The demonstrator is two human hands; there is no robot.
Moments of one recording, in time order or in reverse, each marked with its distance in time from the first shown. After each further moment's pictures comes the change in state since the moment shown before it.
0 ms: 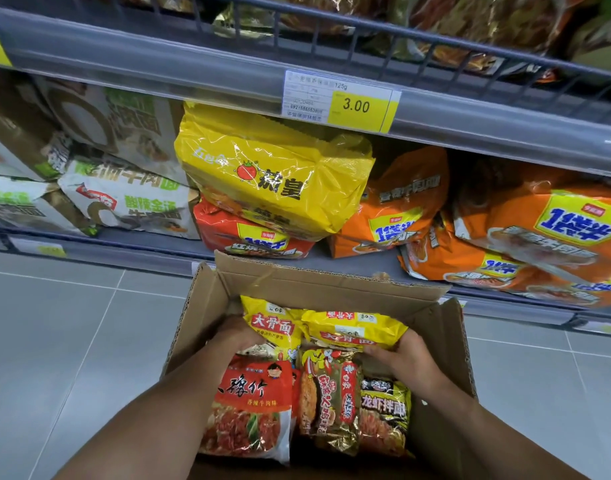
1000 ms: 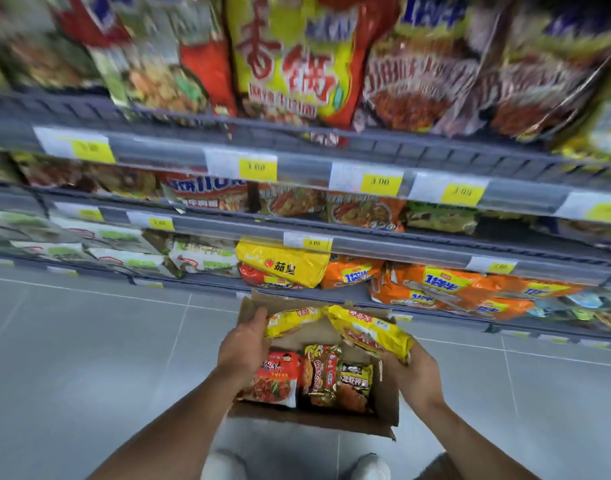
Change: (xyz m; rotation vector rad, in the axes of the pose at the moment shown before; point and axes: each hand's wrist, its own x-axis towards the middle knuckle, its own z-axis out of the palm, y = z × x) left_hand -0.338 0.057 -0.133 0.204 0.425 0.447; right_hand -0.192 -0.223 -0.135 -0.090 0.272 0.066
